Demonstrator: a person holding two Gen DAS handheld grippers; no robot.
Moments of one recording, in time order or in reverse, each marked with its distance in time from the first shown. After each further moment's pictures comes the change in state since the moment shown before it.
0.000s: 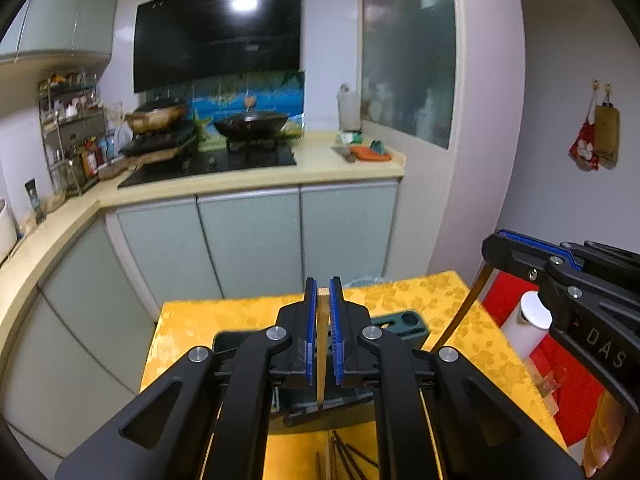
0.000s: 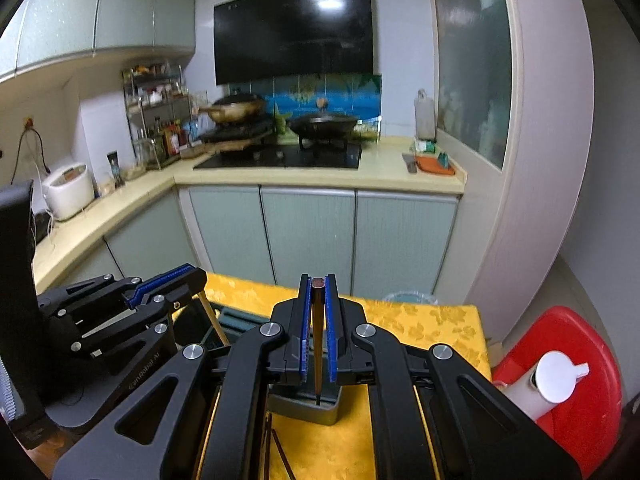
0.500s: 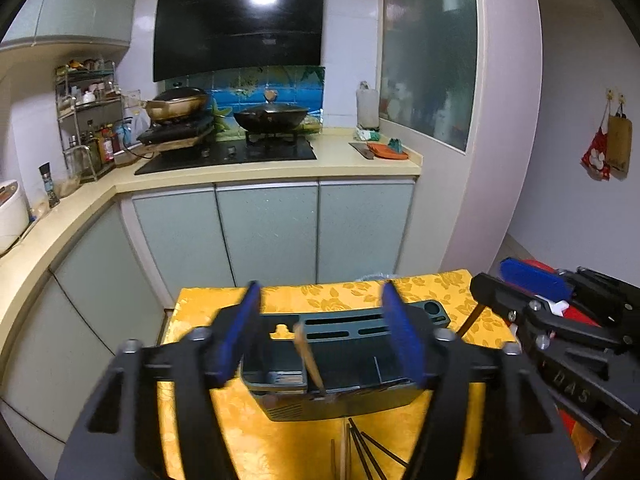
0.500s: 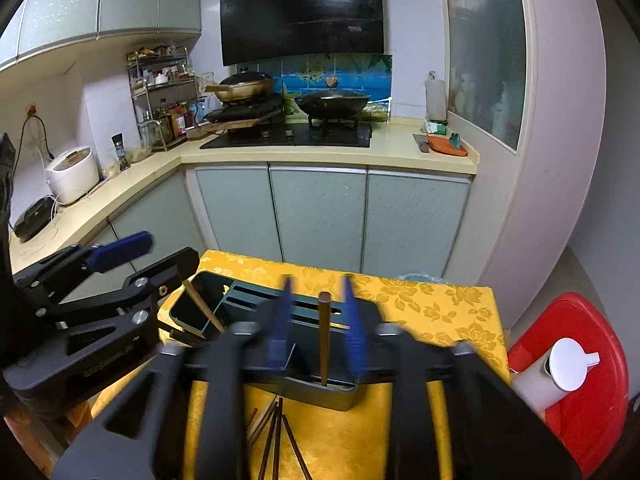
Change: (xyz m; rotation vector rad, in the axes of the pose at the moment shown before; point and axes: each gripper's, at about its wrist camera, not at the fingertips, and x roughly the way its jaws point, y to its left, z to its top) left arm -0.020 0.028 -0.003 -0.046 0.001 0.038; right arm 0.007 0.013 -0.012 -0.008 0.015 0.011
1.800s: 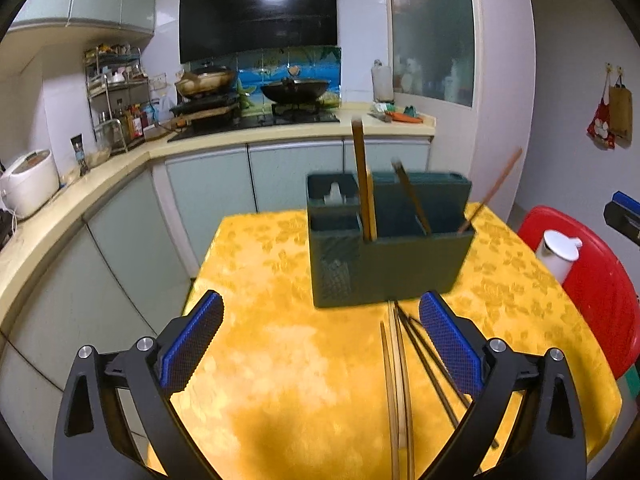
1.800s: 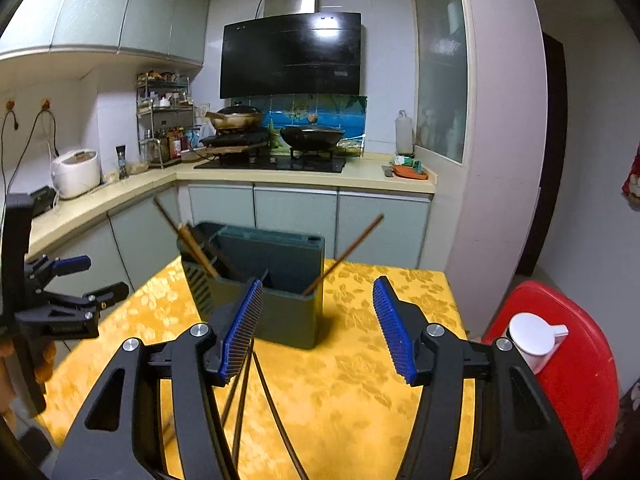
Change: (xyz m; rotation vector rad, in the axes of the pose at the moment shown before) left arm -0.063 0.037 -0.149 0.028 0.043 0.060; right arm -0.105 -0.011 -0.142 -0.048 -0.161 -0.078
